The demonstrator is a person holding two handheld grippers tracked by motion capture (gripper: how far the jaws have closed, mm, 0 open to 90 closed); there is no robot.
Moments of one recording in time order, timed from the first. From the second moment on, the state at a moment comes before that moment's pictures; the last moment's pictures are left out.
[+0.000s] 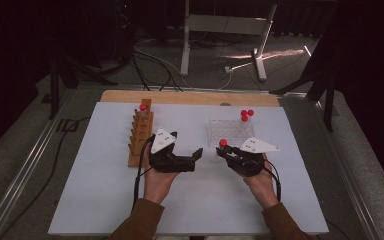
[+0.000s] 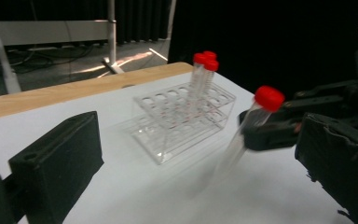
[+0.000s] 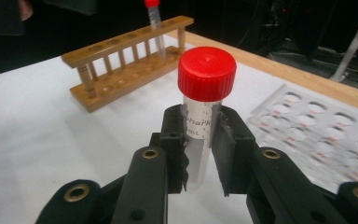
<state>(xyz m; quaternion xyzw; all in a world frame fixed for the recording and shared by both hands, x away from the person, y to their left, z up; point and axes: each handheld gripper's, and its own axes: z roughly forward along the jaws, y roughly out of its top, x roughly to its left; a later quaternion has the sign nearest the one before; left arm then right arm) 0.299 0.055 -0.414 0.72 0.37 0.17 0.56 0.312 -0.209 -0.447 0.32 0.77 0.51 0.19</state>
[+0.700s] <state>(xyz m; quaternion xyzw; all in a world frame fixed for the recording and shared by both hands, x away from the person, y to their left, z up) 0.309 0.004 -0.420 0.77 0.33 0.14 0.53 0.307 -0.190 -0.450 0.30 0.79 0.51 0.17</state>
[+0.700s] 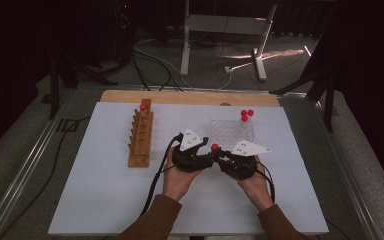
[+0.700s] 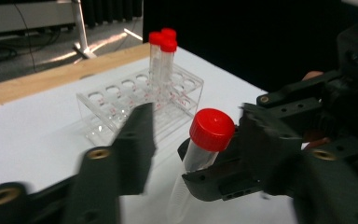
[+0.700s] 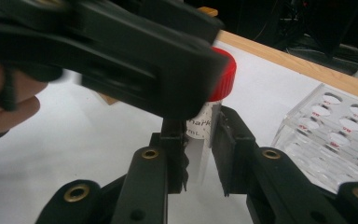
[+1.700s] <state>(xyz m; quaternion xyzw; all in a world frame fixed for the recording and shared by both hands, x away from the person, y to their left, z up) 0.312 0.015 -0.416 0.76 0.35 0.14 0.54 0.315 -0.208 -0.452 0.34 0.77 0.52 0.17</state>
